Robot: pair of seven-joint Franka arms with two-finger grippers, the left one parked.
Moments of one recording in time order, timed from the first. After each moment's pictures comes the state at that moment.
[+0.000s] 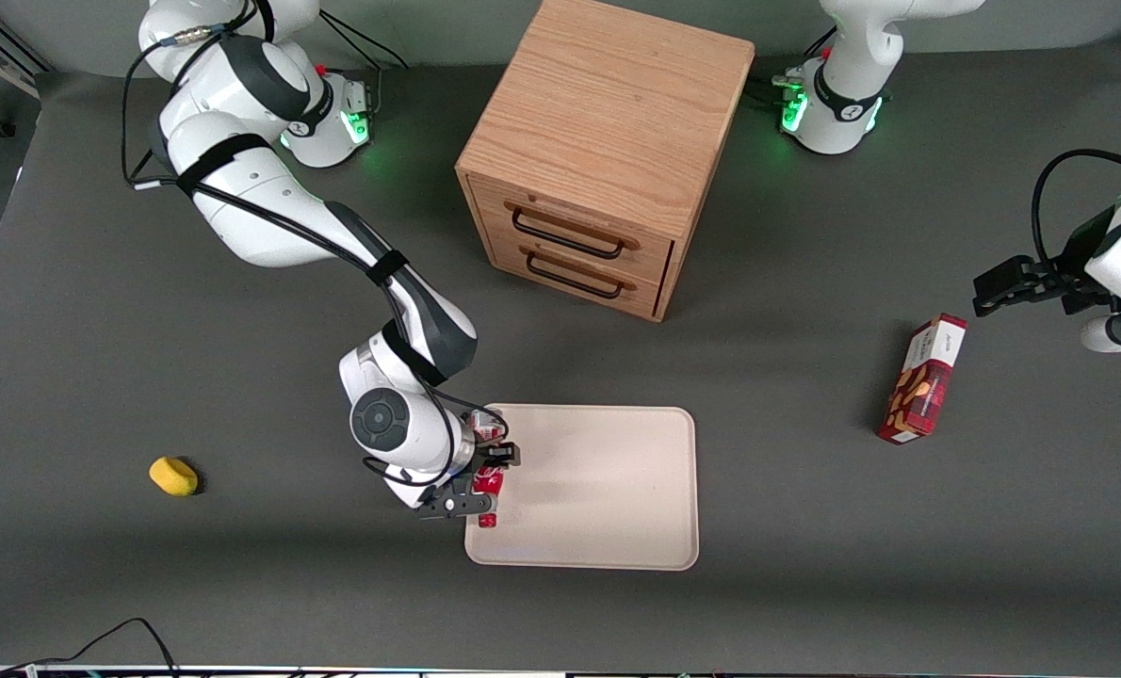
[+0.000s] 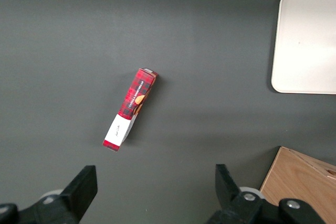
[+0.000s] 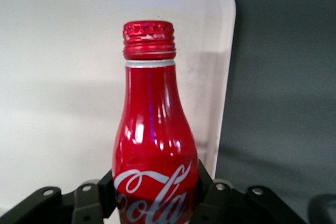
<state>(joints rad) 0.20 1.07 0.41 -1.09 -0.24 2.20 0.49</state>
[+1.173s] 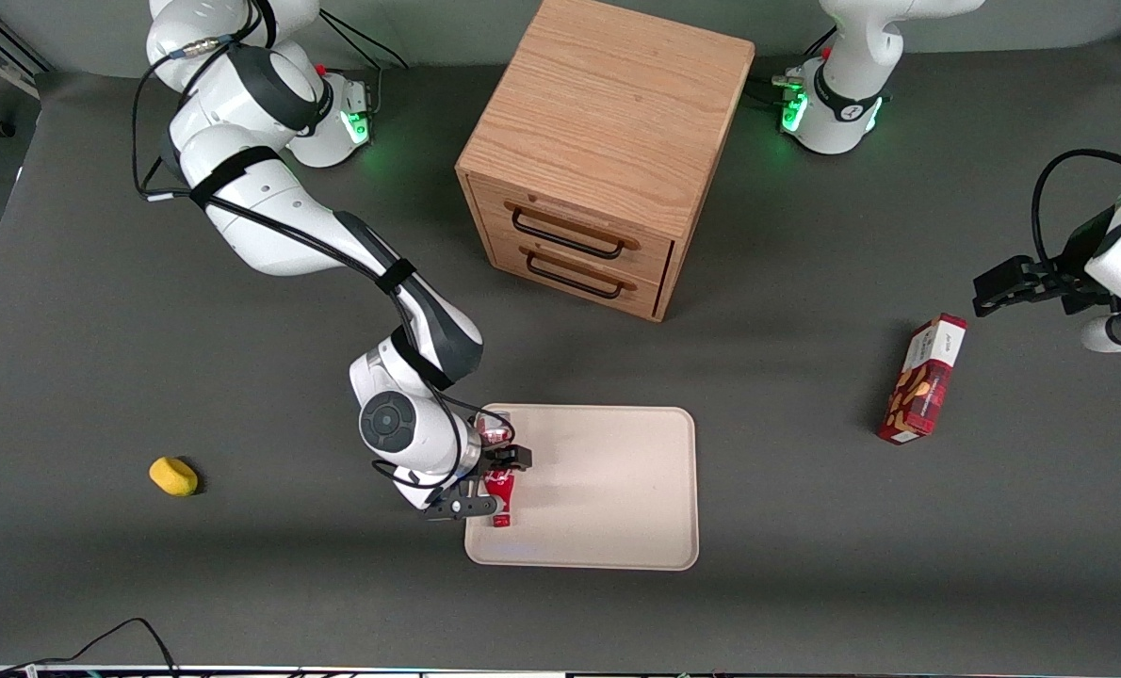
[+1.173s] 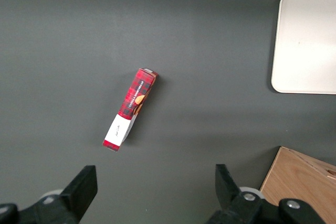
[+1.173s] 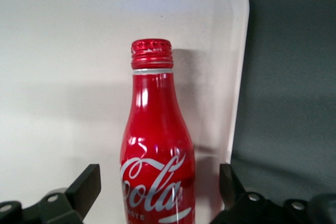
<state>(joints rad) 0.21 1.11 0.41 -1.08 -0.24 2.24 0.49</state>
